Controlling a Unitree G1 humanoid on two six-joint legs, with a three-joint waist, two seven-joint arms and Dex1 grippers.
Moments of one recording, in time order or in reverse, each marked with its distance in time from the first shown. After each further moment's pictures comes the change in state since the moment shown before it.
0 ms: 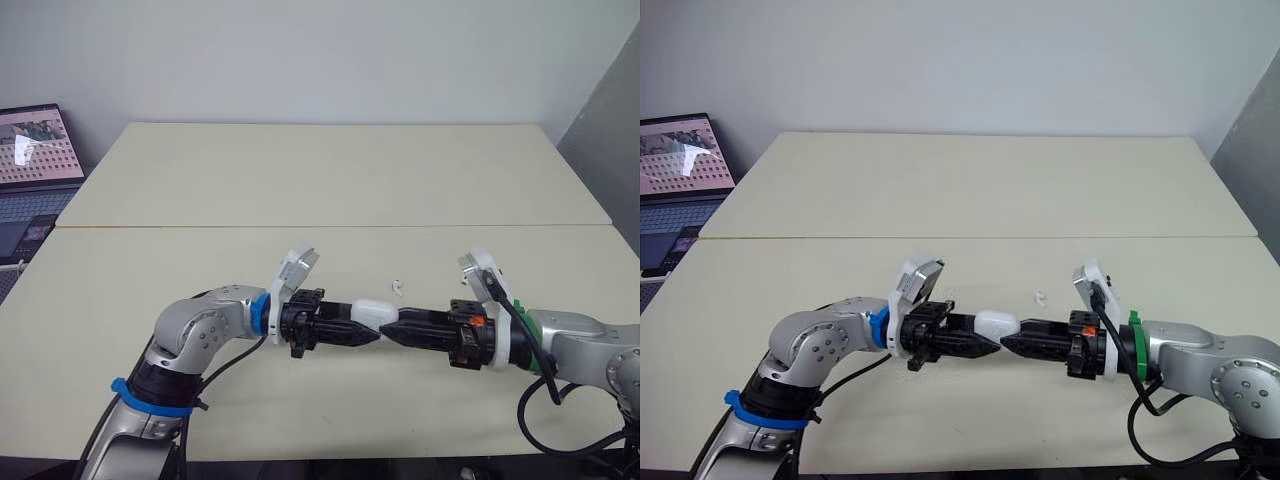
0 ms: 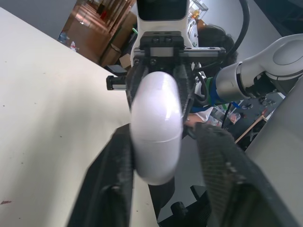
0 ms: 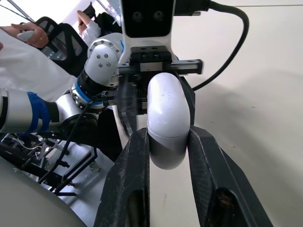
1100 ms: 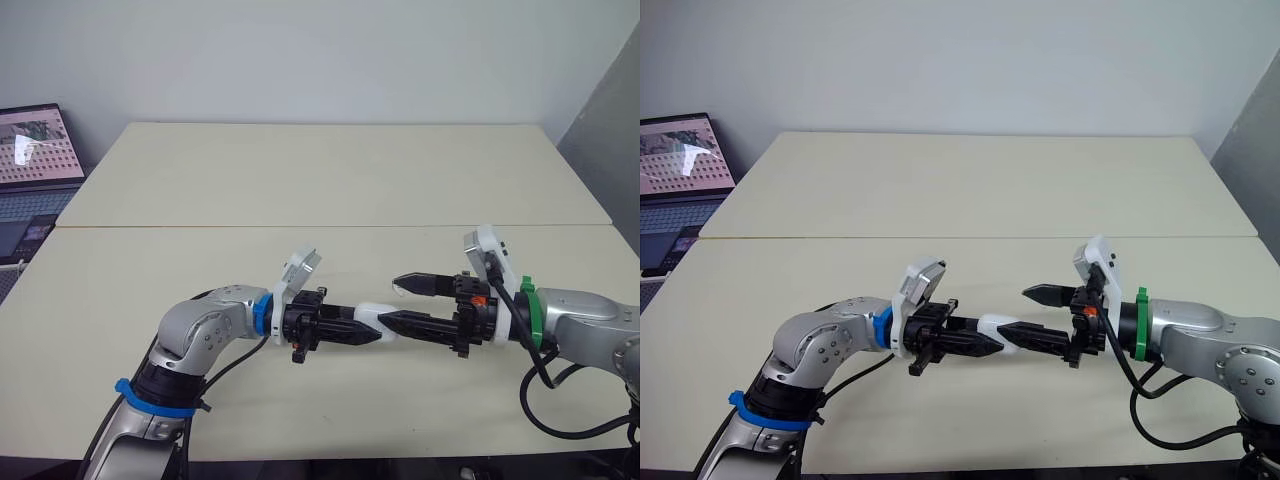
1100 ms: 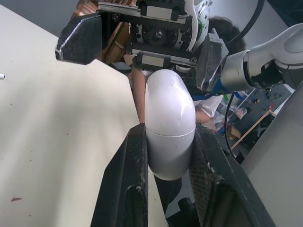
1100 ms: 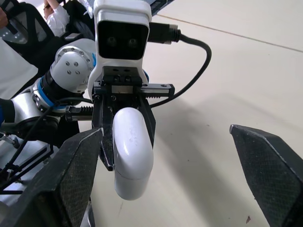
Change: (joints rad) left arm 0.004 -0.019 -0.016 0.001 0.074 -0.050 -0.004; right arm -0.100 -0.052 0.005 -0.014 -0.122 -0.016 -0.041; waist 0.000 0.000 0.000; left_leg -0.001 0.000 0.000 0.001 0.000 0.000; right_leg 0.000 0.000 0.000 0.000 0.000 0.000
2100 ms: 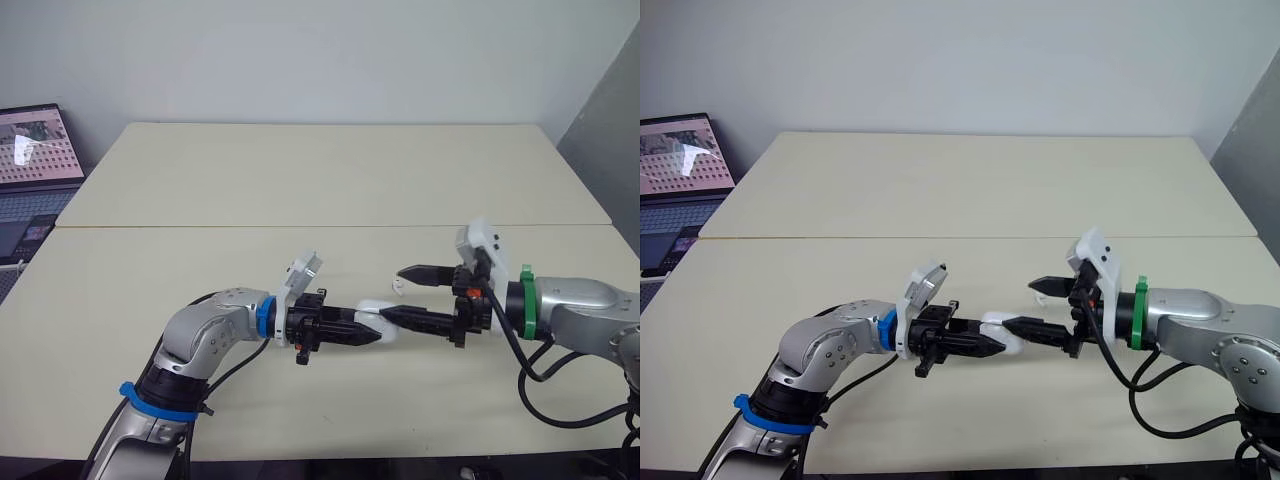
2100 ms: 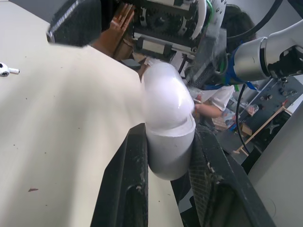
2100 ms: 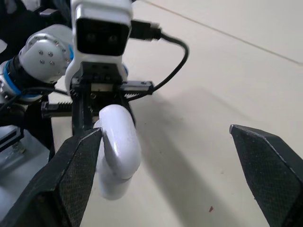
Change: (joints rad) left arm 0.017 -0.010 -0.019 0.022 0.042 -0.048 -0.004; right arm -0.073 0.000 -0.018 0.026 -0.108 0.040 0.006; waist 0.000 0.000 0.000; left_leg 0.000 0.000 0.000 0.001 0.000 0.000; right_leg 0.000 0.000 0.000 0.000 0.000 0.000
